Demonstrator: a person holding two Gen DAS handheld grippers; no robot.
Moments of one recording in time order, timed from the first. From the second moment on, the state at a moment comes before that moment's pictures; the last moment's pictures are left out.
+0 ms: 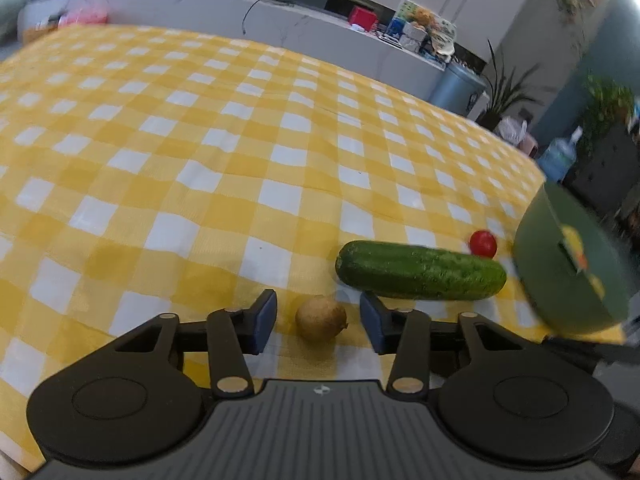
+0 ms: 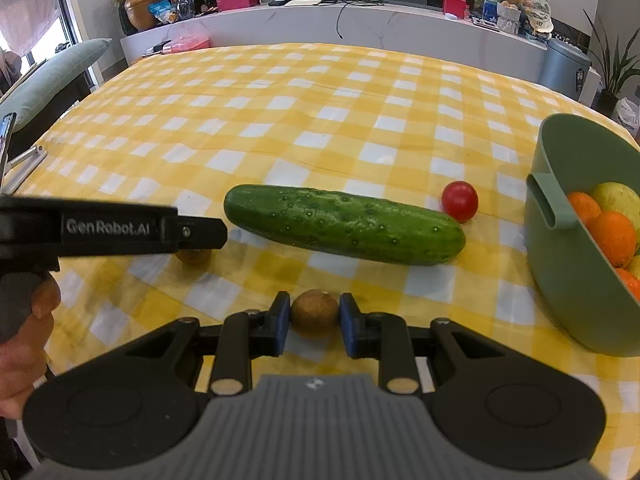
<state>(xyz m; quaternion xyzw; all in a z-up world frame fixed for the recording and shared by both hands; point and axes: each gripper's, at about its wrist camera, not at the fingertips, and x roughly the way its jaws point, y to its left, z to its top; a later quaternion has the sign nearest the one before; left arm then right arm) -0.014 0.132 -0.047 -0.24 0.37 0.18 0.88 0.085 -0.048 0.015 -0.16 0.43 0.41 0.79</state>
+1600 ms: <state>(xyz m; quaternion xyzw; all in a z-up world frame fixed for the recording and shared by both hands) -0.006 0.064 0.058 -0.26 0.31 0.14 0.91 0.139 -0.233 0.096 0.22 0.29 0.23 0.90</state>
